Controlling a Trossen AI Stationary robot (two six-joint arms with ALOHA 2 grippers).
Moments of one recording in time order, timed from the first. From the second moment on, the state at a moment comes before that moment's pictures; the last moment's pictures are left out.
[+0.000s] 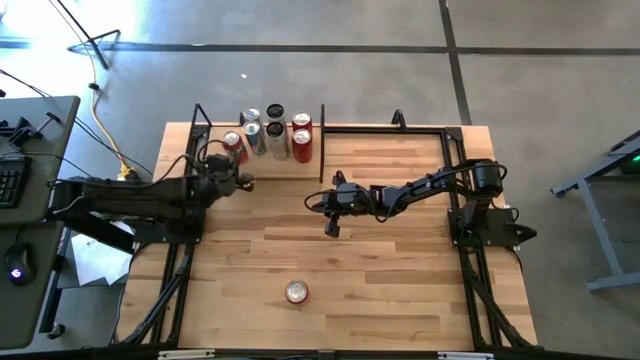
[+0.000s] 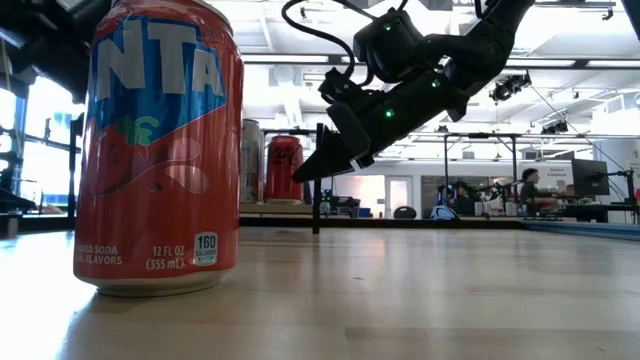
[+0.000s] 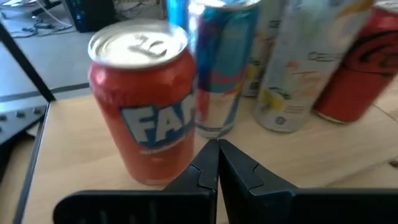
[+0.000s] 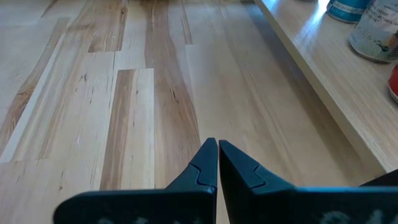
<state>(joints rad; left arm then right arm) 0.17 0.76 0.33 -0.29 -0.92 -0.67 -0.04 1.87 0.93 0.43 0.10 0.00</state>
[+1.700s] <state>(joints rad) 0.24 0.80 0.07 0.26 -1.13 -0.54 -0.04 1.87 0.93 0.43 0.10 -0.01</state>
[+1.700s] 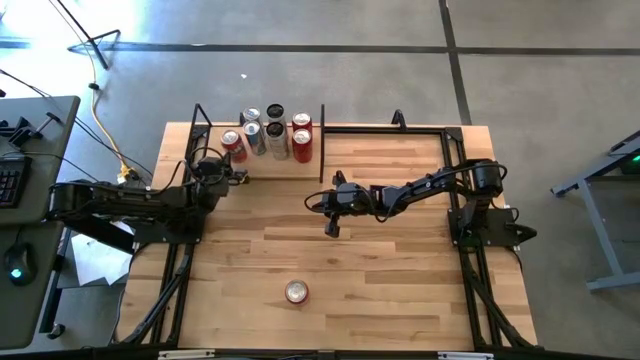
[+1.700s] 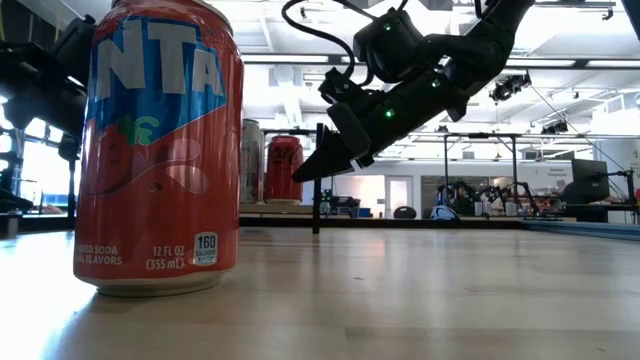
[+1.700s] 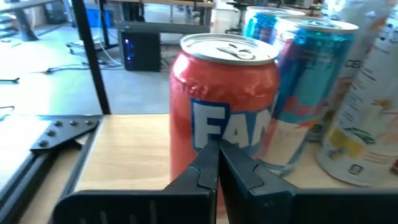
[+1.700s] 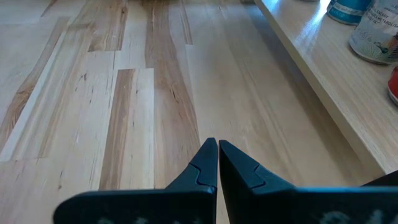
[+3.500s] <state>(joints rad) 0.44 0.82 0.07 0.37 -0.89 -0.46 -0.04 1.87 0.93 0.43 0.10 -0.03</state>
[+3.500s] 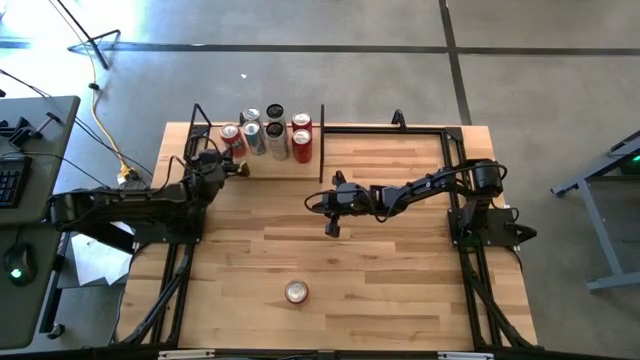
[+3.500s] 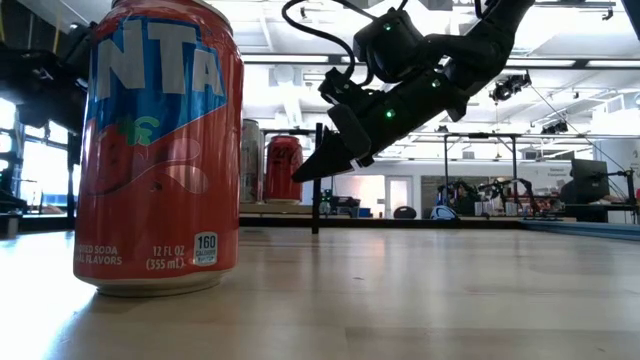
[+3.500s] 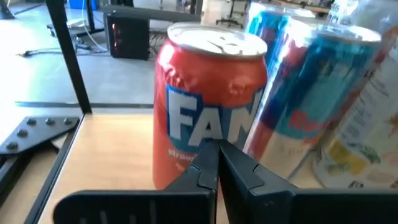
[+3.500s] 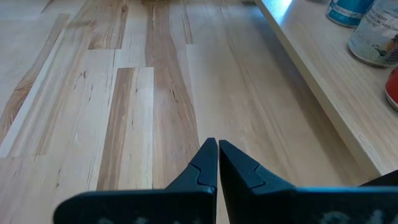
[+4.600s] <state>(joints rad) 0.60 0.85 0.15 0.42 -0.71 -0.32 -0.04 1.87 0.93 0.43 0.10 -0.03</state>
